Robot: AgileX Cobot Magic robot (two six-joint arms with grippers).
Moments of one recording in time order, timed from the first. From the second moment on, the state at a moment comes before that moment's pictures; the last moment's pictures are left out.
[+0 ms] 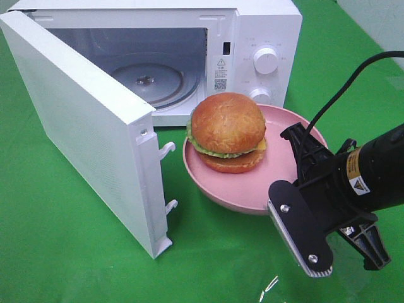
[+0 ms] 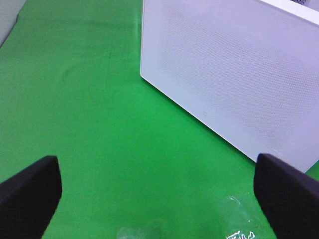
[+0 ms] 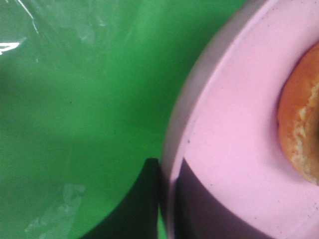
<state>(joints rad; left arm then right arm) 0.08 -0.01 -0.51 -0.18 1.08 0.10 0.70 1.39 -0.57 -0.41 0.31 -1.09</state>
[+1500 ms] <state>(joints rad) 0.08 -0.01 -0.51 -0.18 1.08 0.10 0.61 1.55 -0.85 0.00 0.41 -1.67</state>
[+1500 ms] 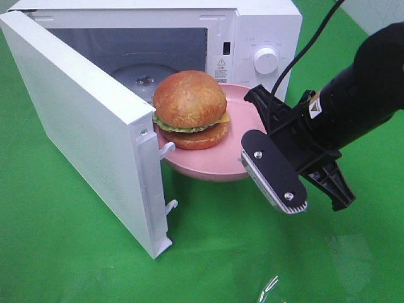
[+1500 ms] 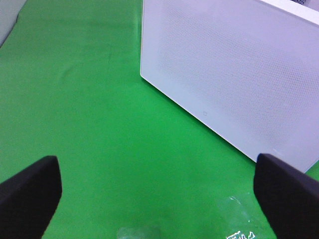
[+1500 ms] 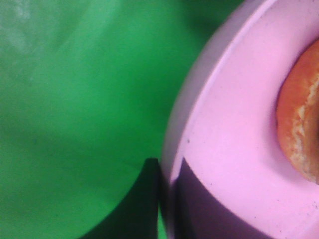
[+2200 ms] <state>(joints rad) 0.08 -0.01 -0.51 -0.18 1.08 0.10 0.61 1.74 -1.06 0.12 0.44 -1.75</state>
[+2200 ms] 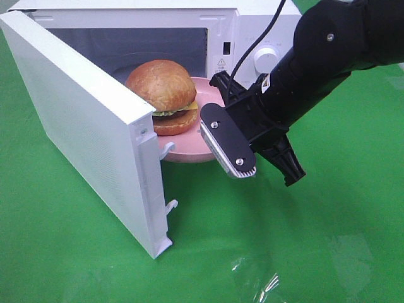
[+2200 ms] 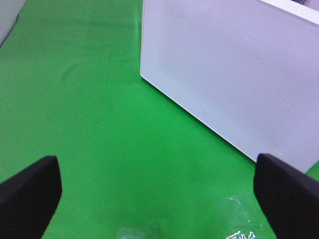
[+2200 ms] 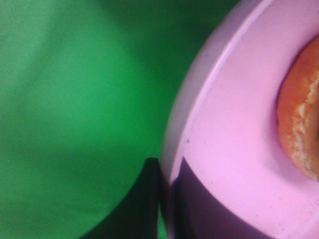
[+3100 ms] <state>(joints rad) 0.08 -0.01 -0.51 -0.18 1.08 0.10 0.64 1.96 -1.35 0.09 0.49 -1.71</state>
